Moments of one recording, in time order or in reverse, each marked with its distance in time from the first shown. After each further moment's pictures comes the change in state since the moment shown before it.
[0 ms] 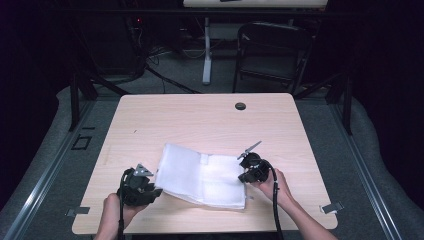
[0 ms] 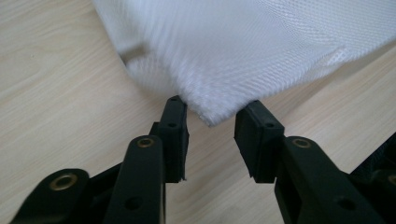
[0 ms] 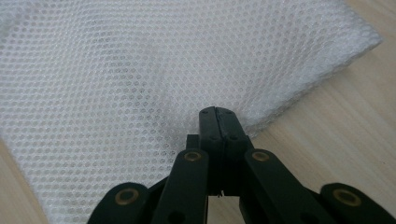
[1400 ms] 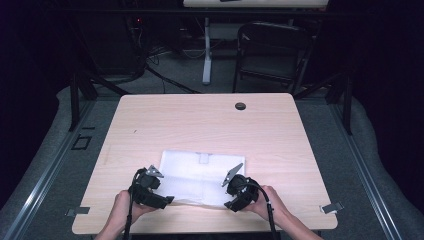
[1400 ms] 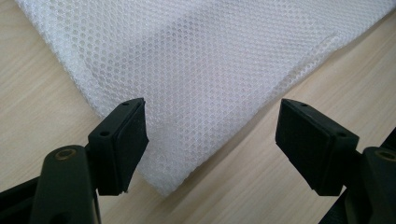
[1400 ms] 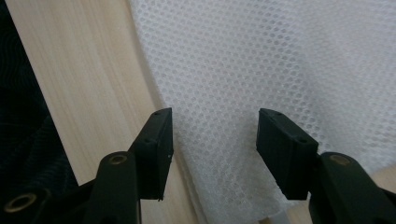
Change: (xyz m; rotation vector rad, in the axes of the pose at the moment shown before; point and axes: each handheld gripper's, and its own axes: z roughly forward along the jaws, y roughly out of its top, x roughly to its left) left arm -0.003 0.008 0.037 0.067 -0.102 0.102; right arm 0.079 -0.012 -0.002 0.035 0.032 -0.299
